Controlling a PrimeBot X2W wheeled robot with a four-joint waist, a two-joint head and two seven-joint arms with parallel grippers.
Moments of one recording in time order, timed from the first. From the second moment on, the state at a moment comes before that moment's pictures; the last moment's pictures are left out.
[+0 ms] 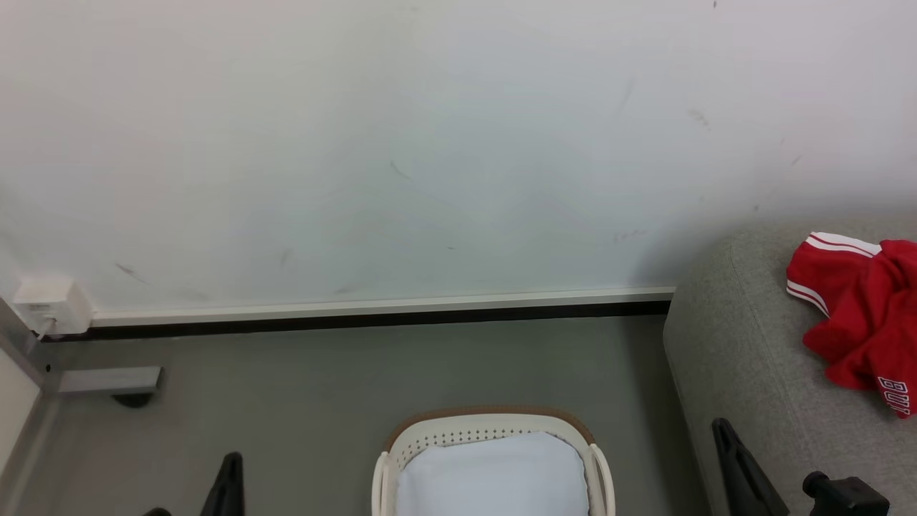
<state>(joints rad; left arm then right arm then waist) 0.05 0.04 0.07 0.24 -0.28 -0.11 -0.23 -0.03 -0.09 0.18 0.29 0.42 0.13 -0.24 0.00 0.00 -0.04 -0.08</state>
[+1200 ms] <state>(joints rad) -0.01 0.04 0.08 0.24 -0.85 -0.12 -0.09 -0.06 -0.09 0.07 0.27 0.94 0.13 -0.10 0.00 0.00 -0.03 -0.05</state>
